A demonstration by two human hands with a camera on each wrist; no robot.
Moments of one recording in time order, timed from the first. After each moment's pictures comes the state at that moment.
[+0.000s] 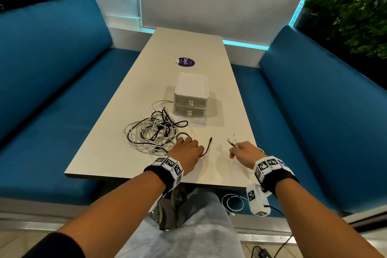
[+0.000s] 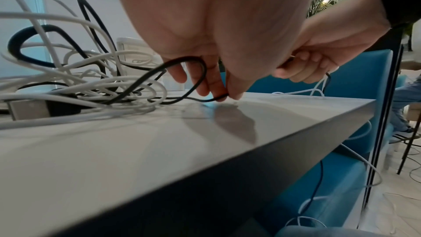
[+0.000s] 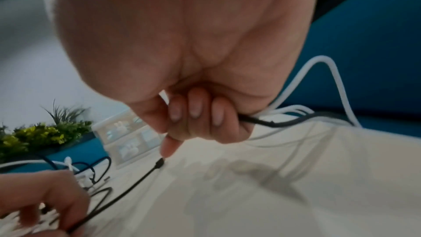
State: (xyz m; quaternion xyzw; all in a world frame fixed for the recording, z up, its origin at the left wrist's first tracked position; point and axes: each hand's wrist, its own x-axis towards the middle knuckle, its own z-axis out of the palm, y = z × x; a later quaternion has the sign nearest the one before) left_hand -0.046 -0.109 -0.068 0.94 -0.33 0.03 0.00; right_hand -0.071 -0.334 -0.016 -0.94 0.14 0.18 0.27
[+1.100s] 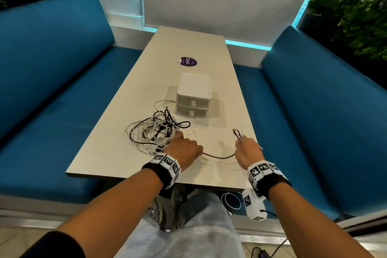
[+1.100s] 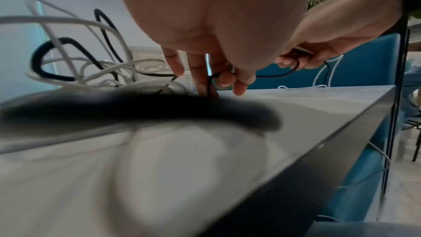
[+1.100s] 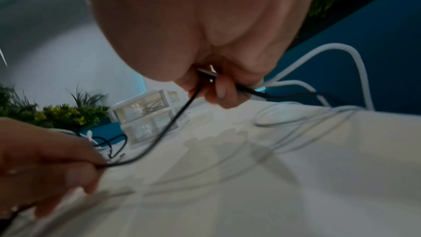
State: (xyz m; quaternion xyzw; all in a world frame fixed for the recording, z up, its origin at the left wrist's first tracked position) left_hand -0.037 -0.096 -0.056 0.94 -0.34 0.02 -0.04; right_hand -0.067 -0.318 -0.024 -0.96 0.16 0.04 0.23
